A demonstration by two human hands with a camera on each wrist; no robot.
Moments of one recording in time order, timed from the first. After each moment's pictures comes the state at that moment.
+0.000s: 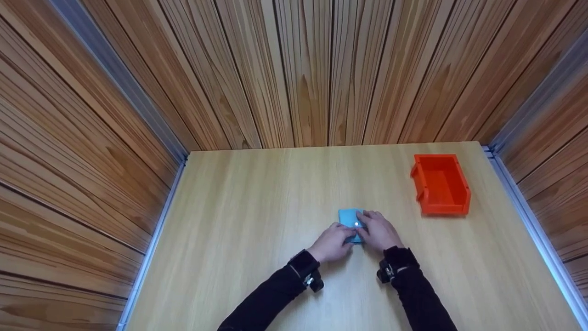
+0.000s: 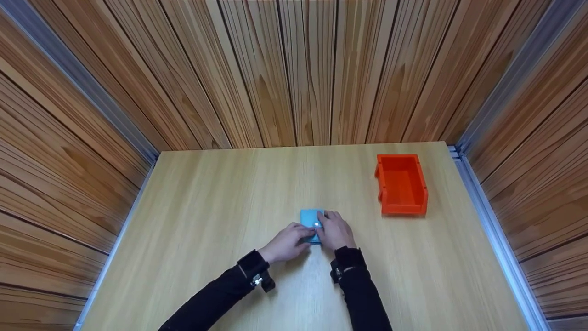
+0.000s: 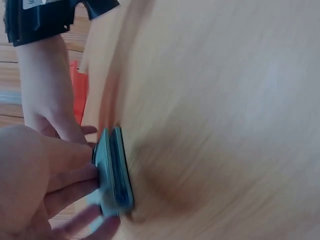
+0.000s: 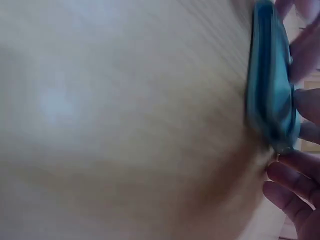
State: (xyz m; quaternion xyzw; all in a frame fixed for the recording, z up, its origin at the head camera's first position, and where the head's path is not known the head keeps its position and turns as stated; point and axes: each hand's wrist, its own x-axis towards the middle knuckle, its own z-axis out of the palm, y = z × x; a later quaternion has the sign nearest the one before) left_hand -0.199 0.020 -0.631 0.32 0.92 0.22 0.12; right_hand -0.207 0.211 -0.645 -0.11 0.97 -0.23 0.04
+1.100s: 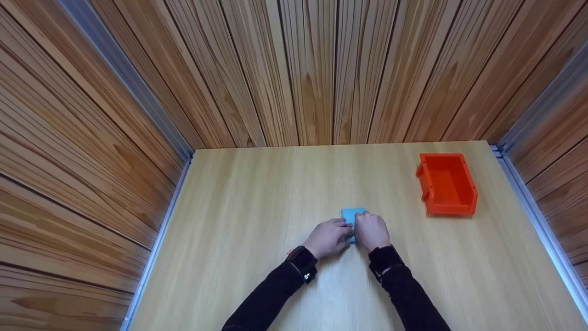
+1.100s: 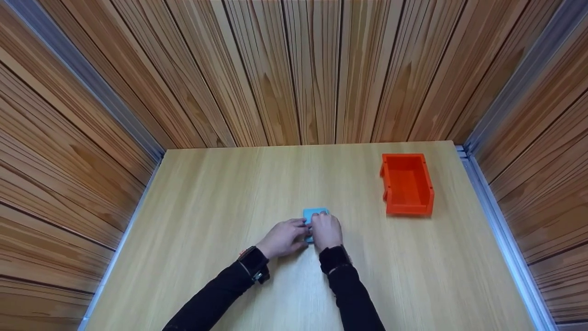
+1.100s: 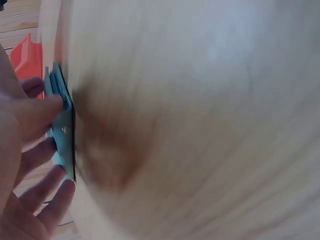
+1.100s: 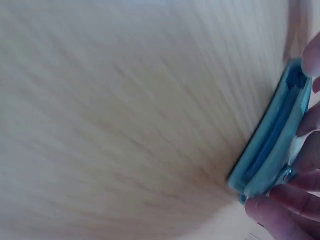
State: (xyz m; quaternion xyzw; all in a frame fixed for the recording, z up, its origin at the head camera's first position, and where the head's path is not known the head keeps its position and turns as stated) left_hand -0.213 -0.002 -0.652 0.38 0.92 0.11 -0.01; right_hand -0.208 0.167 -0.643 -0.16 0.97 -0.02 -0.17
